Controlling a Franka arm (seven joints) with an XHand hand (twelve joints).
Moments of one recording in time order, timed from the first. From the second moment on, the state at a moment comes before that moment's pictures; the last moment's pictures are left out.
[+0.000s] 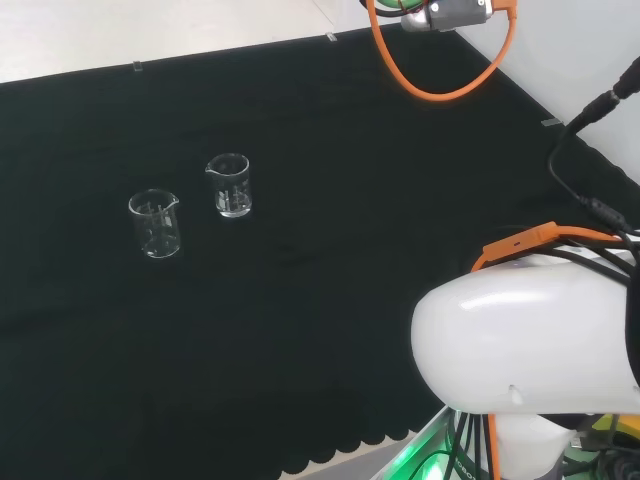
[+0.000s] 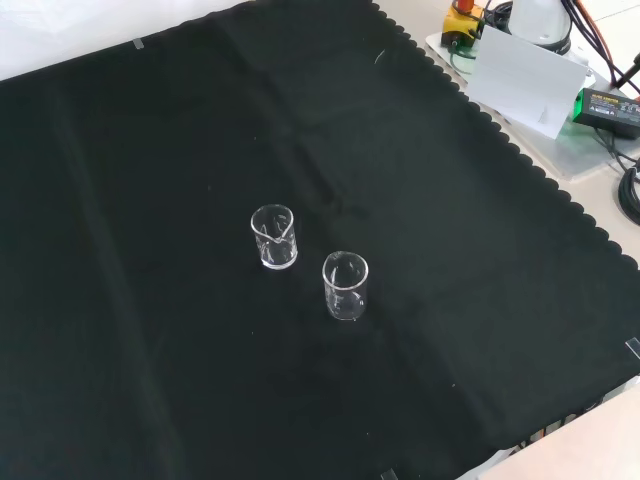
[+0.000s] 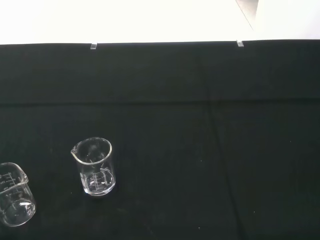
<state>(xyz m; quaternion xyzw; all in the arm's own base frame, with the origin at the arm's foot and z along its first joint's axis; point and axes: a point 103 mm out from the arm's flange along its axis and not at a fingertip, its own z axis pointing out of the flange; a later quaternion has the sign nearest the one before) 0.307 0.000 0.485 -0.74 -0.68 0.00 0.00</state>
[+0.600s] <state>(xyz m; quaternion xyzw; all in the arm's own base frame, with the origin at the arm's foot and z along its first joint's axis) 0.311 -0.003 0.497 -0.74 -0.67 0.00 0.00</state>
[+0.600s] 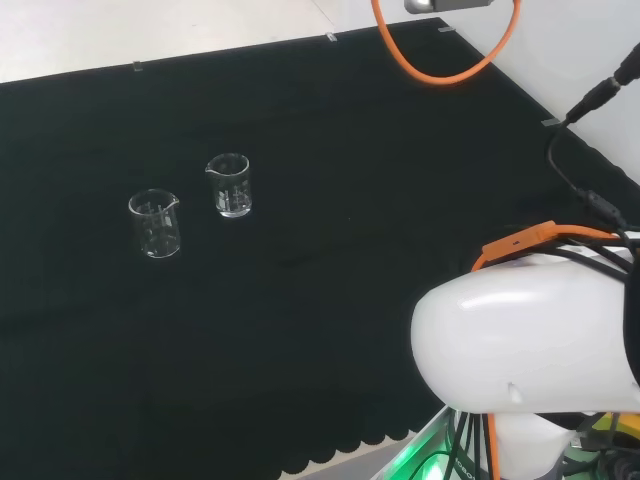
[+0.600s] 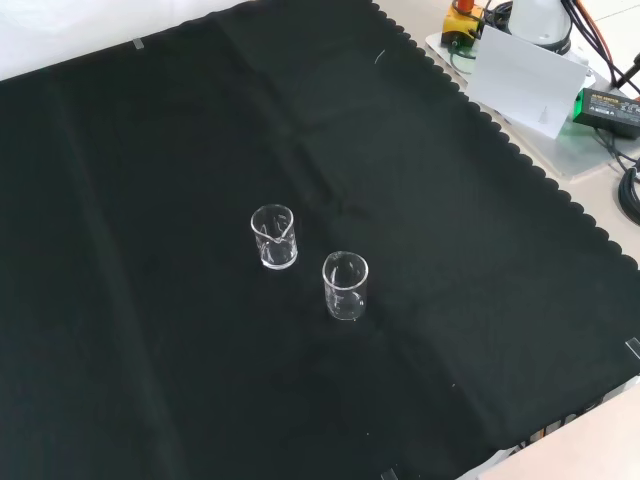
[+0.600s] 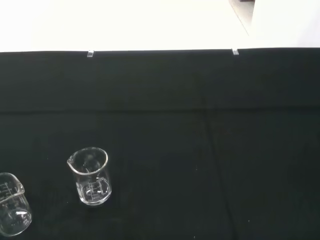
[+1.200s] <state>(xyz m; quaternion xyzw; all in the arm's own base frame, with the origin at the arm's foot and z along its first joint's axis) 0.326 0.009 0.459 -0.74 -0.67 0.00 0.02</state>
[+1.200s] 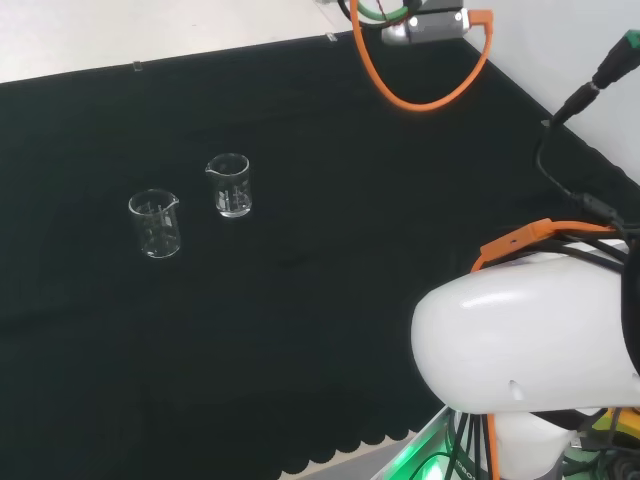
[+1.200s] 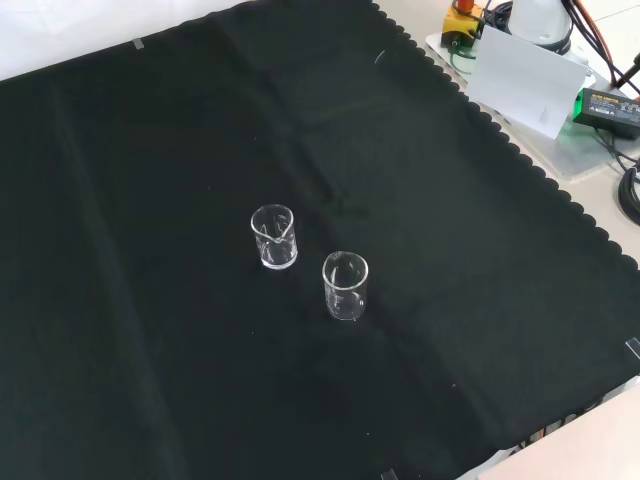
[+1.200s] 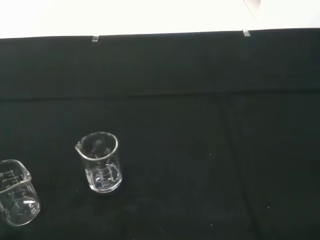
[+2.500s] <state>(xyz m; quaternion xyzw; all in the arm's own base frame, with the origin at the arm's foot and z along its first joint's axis) 0.441 -0.028 0.288 -0.68 -0.72 -0.05 0.12</state>
